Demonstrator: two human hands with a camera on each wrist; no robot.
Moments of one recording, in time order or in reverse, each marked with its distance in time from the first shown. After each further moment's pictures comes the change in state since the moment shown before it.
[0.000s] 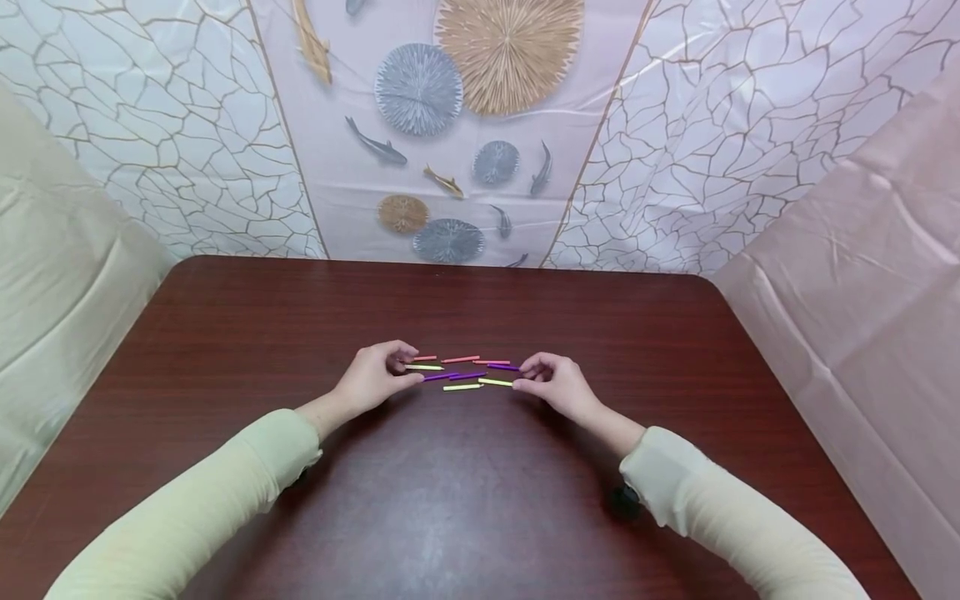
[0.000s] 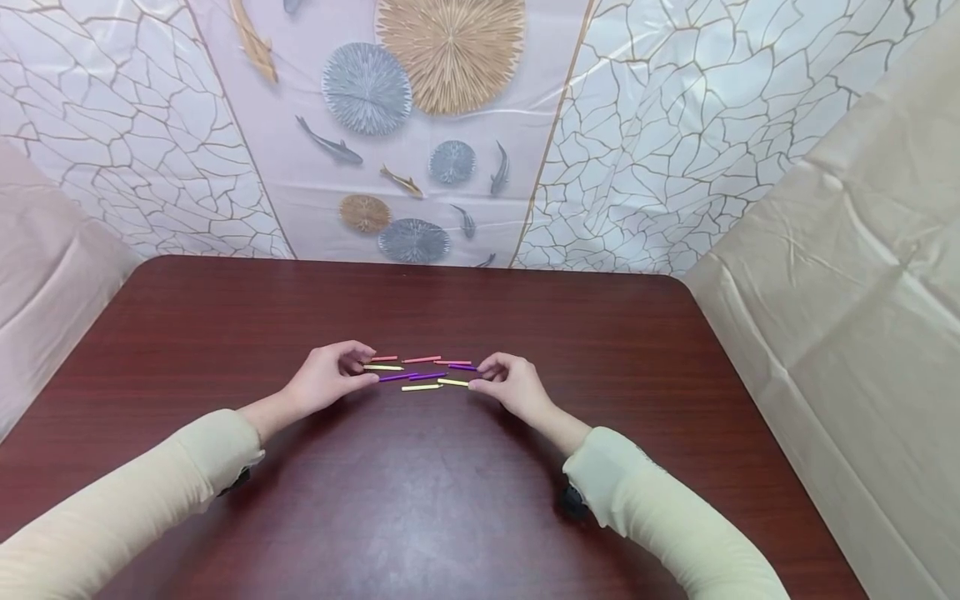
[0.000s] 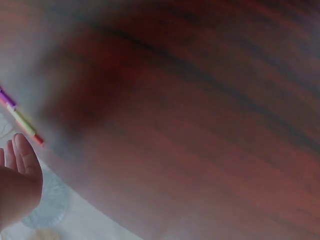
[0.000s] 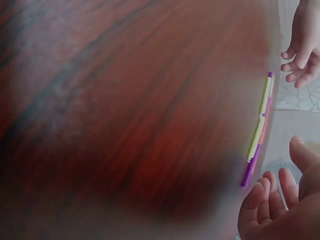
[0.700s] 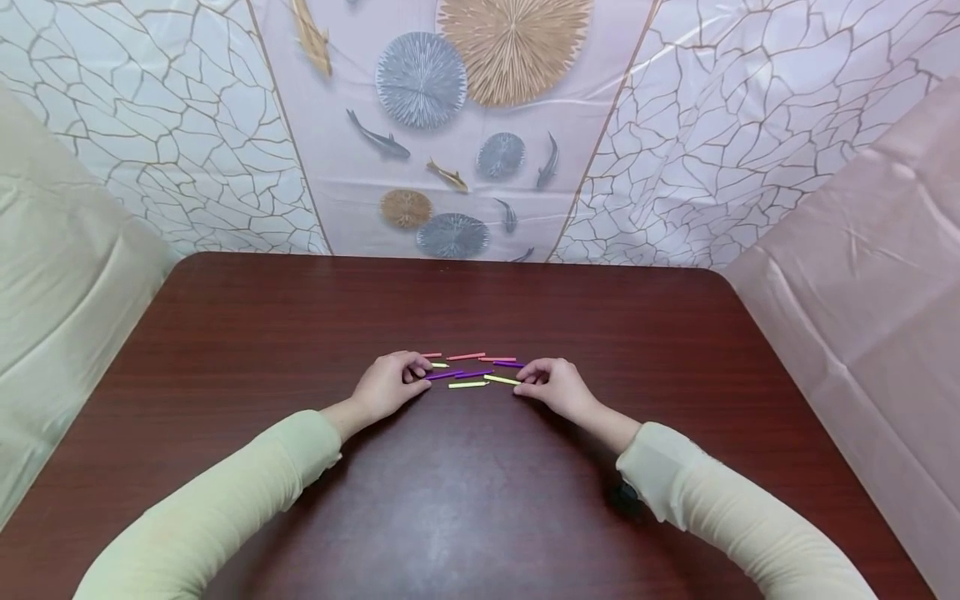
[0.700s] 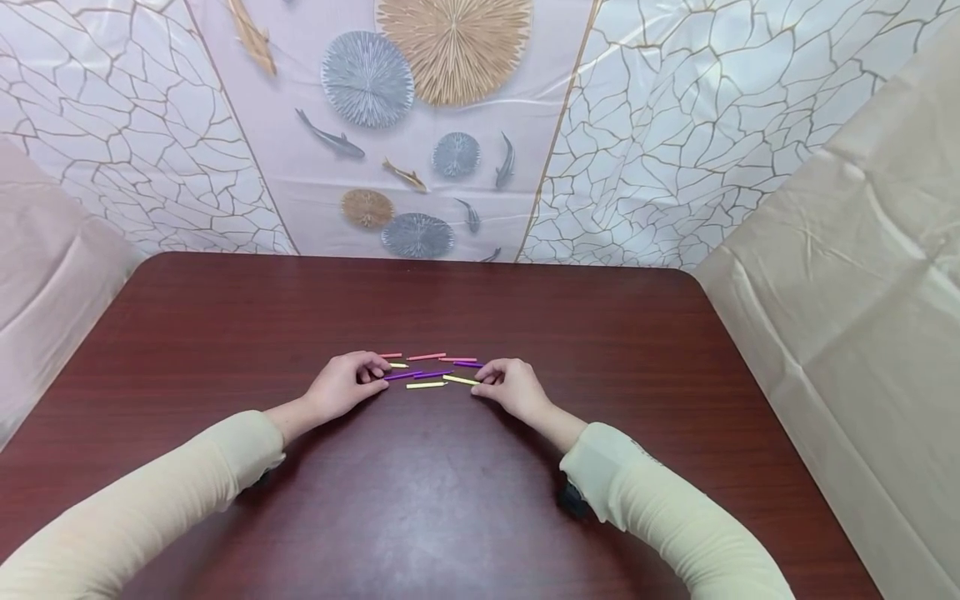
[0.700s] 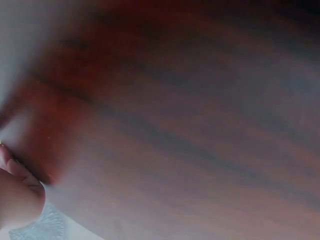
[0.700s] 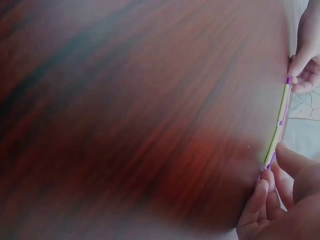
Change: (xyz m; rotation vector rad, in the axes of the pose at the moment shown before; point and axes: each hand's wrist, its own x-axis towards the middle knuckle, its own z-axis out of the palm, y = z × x) left_hand 0.002 -0.013 0.023 0.131 -0.028 0.042; right_hand 0.007 0.006 0.012 -0.083 -0.071 0.036
